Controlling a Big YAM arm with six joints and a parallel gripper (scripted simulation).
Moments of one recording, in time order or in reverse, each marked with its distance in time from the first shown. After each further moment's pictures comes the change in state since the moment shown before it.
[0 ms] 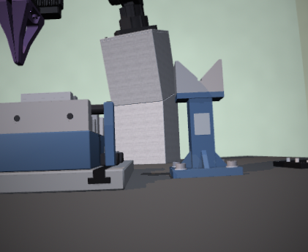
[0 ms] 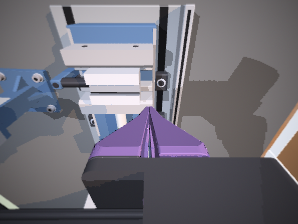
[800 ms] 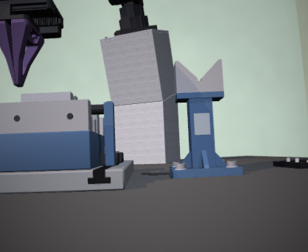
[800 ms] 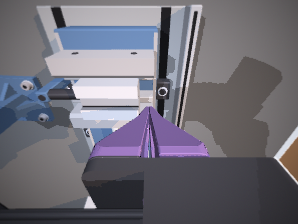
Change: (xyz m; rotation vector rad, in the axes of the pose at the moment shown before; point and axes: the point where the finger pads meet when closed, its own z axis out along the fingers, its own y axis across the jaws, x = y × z) arm -0.001 0.000 0.029 0.001 -0.002 0.001
